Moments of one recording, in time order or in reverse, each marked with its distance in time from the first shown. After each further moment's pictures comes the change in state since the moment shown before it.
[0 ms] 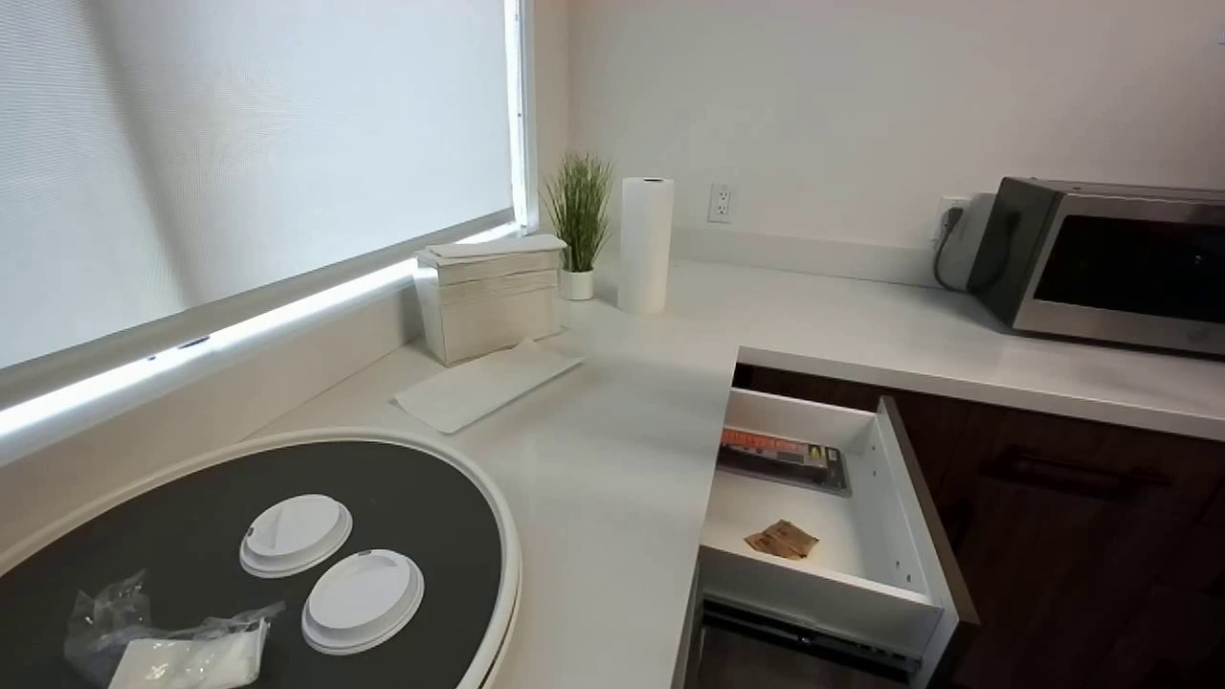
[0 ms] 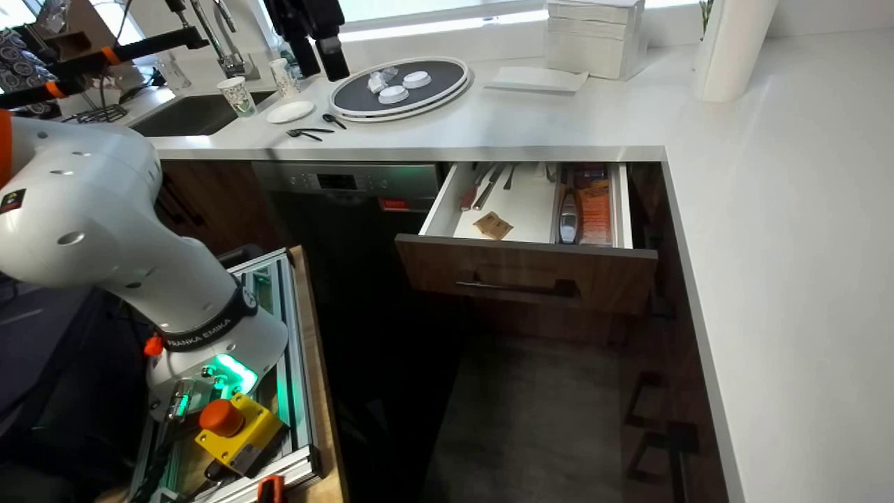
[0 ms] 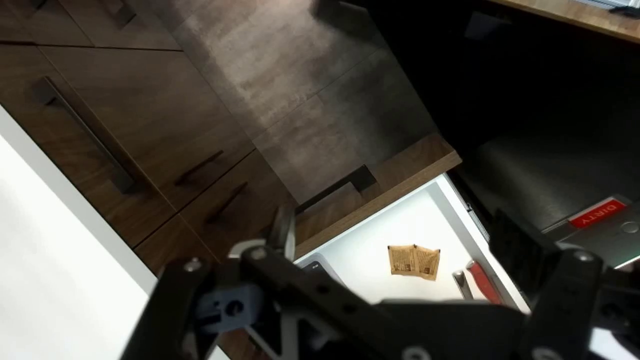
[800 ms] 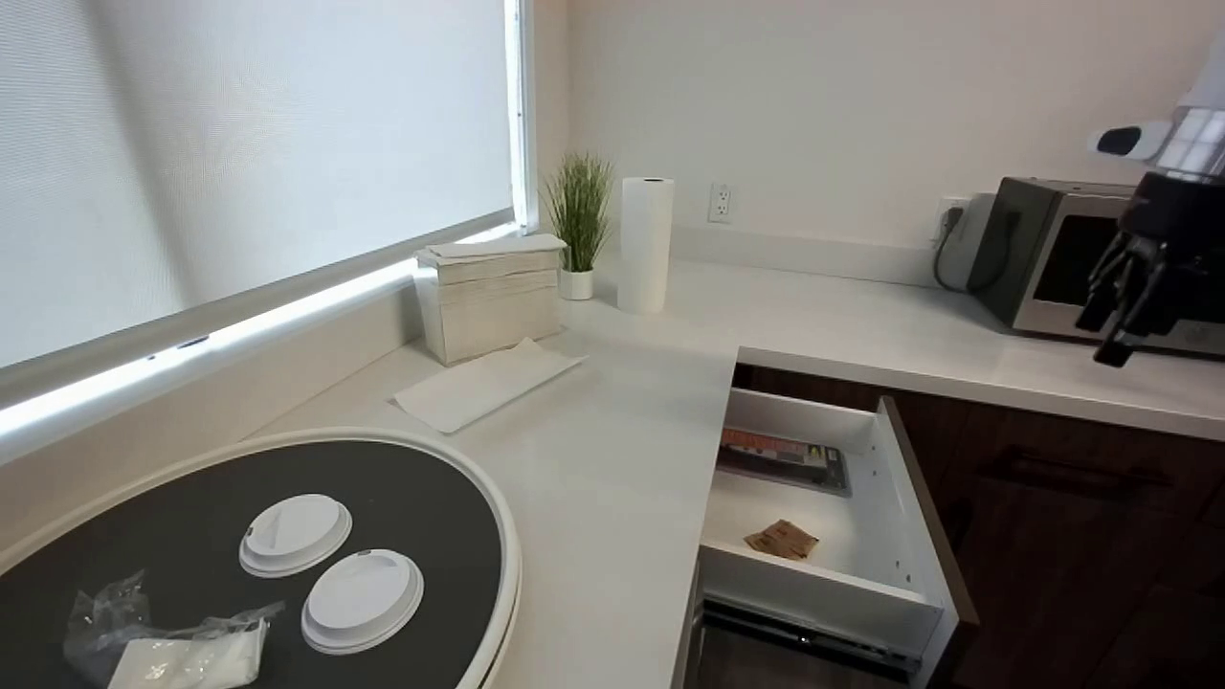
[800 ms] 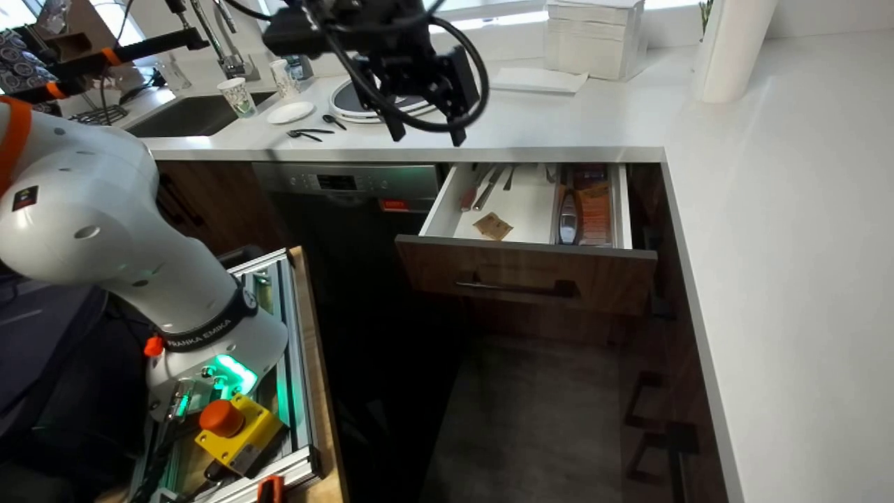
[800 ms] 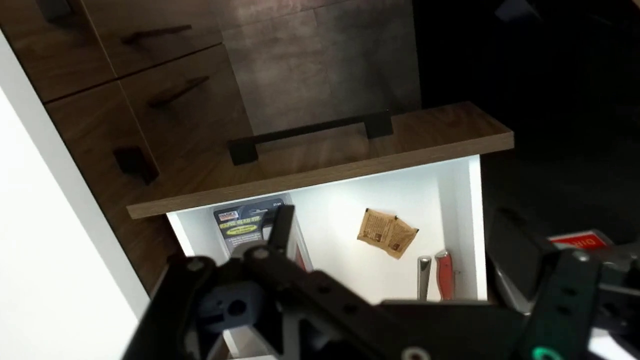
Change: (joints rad) arm 0.091 0.238 -0.271 -0.090 -0.012 0.447 -0.495
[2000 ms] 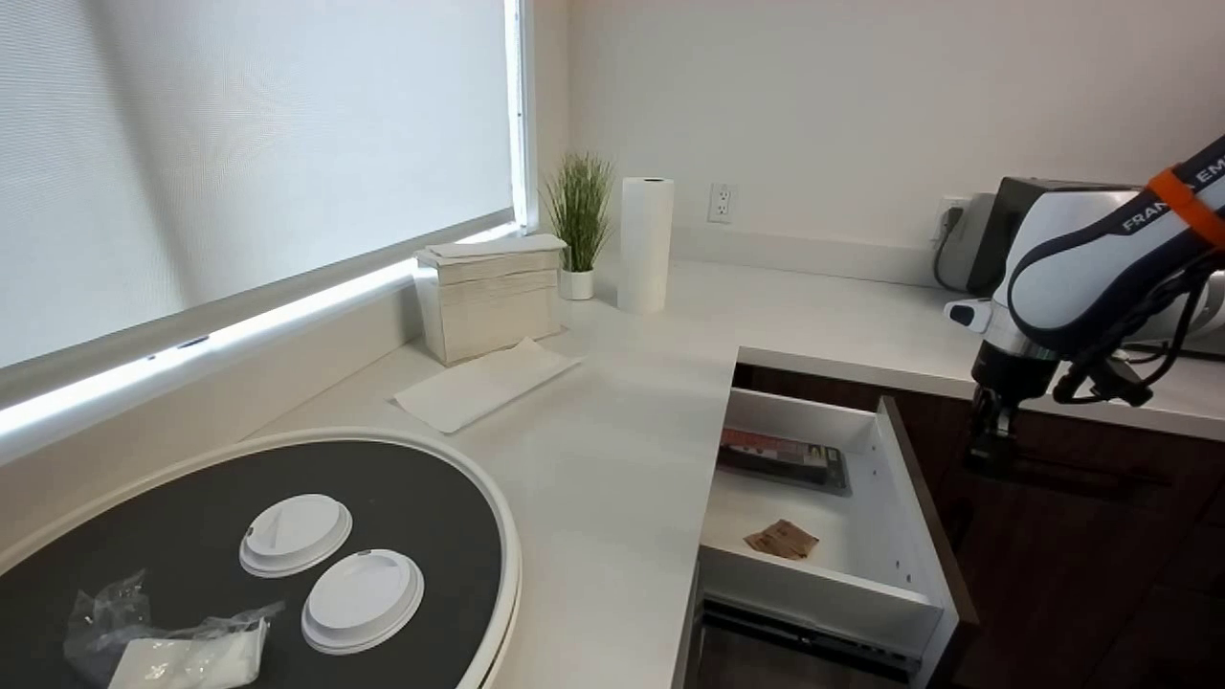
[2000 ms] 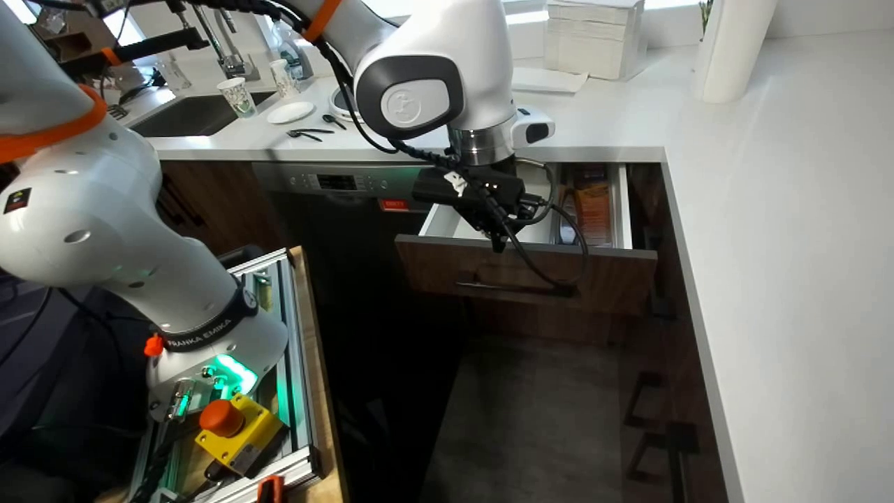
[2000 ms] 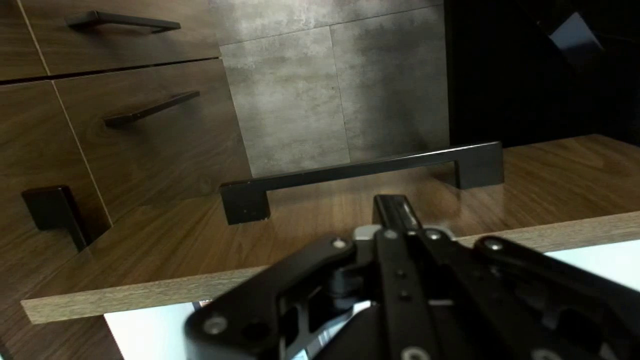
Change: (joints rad) arm -0.065 0.637 0.057 0.037 0.117 0.511 -0.127
